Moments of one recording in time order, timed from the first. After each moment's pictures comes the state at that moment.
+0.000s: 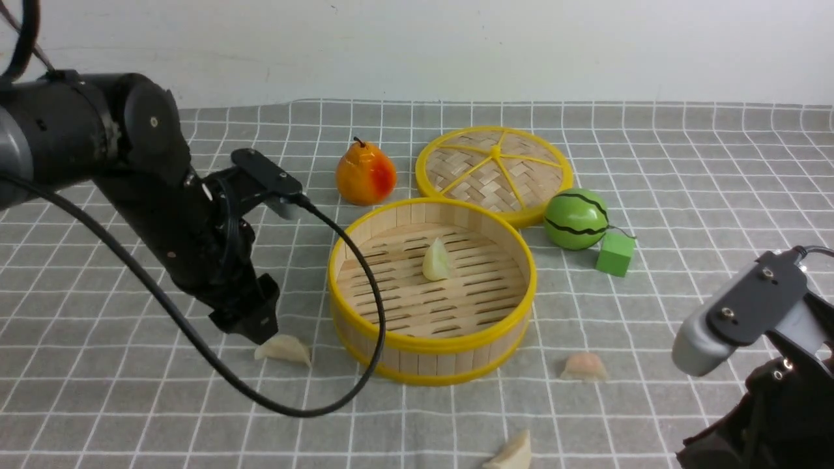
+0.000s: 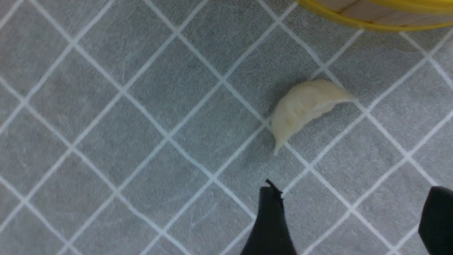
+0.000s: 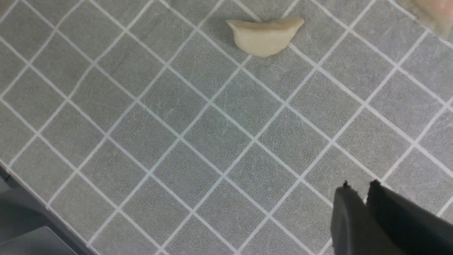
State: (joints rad) right arm 0.47 1.06 -0.76 0.26 0.86 -0.28; left arm -0.24 1.77 -1.32 -0.14 0.90 0.64
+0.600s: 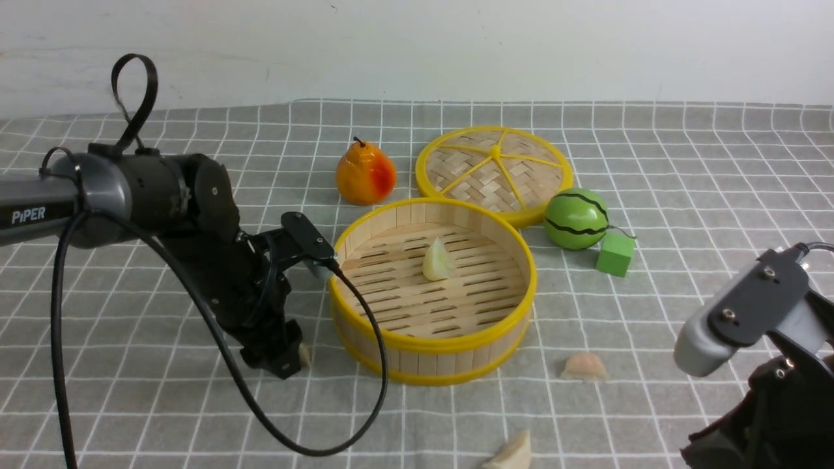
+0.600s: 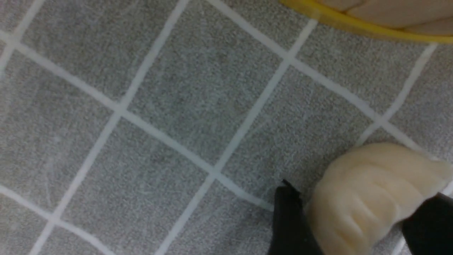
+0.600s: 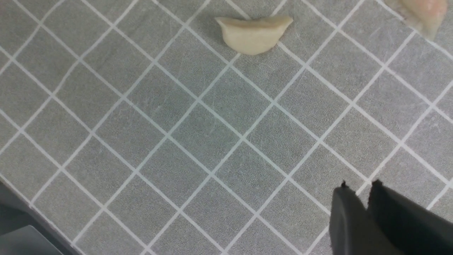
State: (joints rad) right arm 0.47 1.06 -0.76 0.23 0.85 -0.28; left arm -0.24 1.97 -1.32 -0.22 0.77 0.86
